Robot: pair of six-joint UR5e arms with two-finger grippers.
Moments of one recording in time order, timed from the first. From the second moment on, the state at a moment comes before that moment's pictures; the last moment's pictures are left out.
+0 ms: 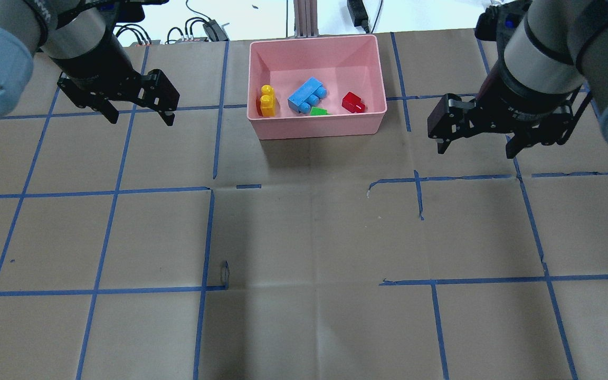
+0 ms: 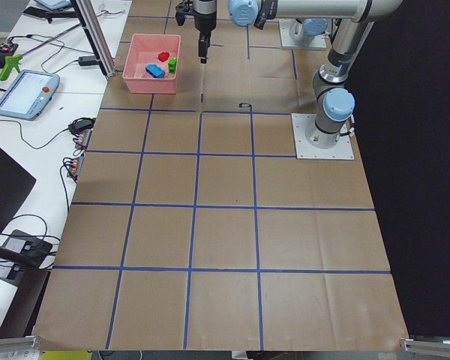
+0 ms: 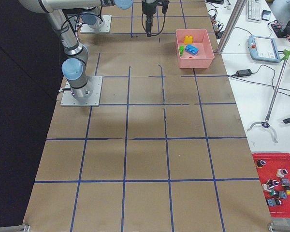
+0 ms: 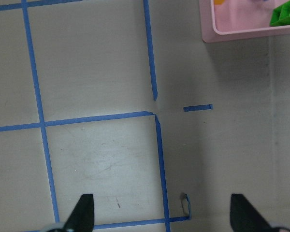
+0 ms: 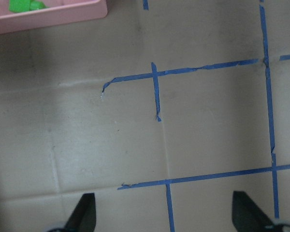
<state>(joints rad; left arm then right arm) -1.54 -1.60 -1.55 -1.52 1.57 0.13 1.59 -1.77 1.74 -1.59 -1.57 0.14</state>
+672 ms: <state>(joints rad) -1.54 -1.60 -1.55 -1.52 1.57 0.13 1.59 -1.73 1.77 -1.60 -1.57 0.14</state>
